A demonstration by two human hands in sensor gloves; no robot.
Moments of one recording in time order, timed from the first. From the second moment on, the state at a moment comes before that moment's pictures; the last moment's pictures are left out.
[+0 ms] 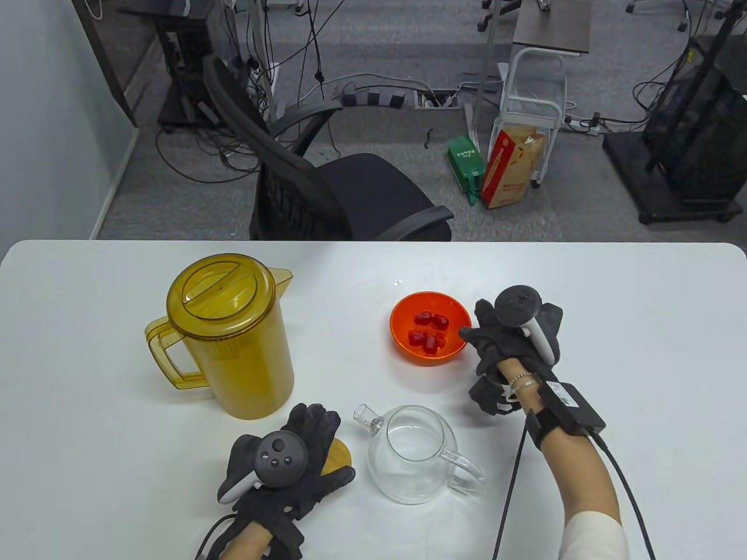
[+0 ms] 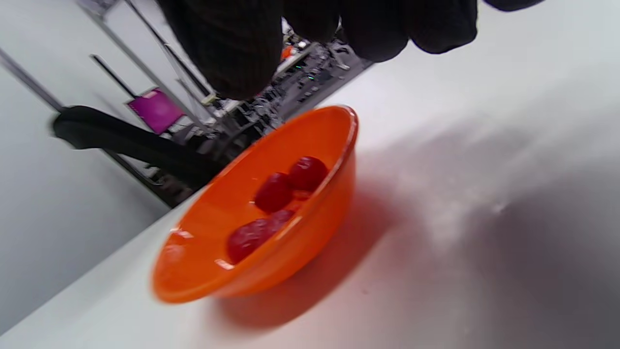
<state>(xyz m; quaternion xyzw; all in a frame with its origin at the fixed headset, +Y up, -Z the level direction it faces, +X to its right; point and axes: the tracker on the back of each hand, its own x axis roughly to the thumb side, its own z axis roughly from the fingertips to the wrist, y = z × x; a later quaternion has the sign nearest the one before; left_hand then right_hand) -0.170 -0.752 -0.259 -0.14 -0.23 0.27 0.93 0.198 -0.727 -0.468 -0.10 0.09 0.94 0.30</state>
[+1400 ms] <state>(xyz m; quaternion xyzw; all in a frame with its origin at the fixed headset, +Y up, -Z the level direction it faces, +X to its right) -0.169 -0.755 -0.258 -0.15 -0.23 0.26 0.92 0.179 -0.631 -0.358 0.04 -0.04 0.92 0.39</state>
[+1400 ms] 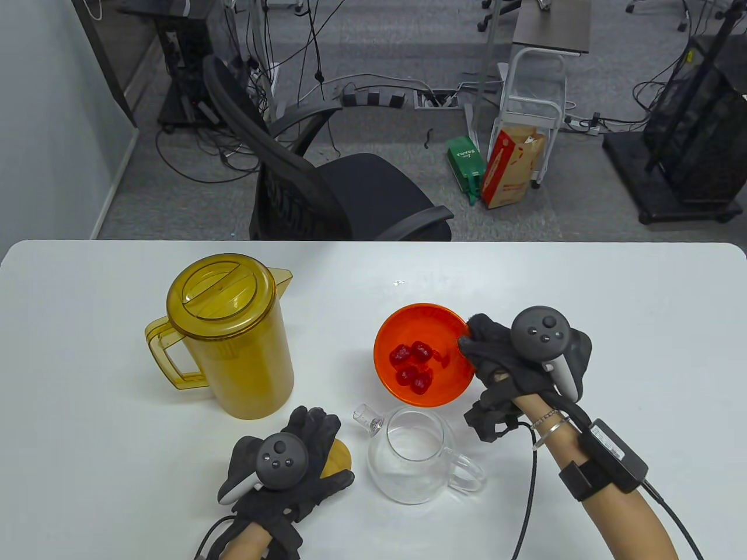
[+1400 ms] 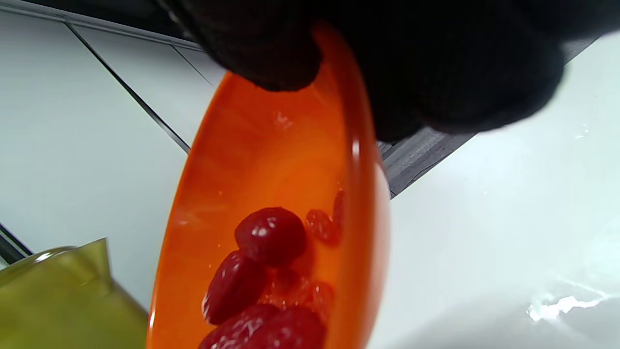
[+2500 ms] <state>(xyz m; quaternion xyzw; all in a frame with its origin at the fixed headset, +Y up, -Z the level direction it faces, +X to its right) -0.170 -0.757 -0.258 -0.16 -0.22 0.26 0.92 0.158 -0.632 -0.286 0.22 -0.19 0.89 0.35</state>
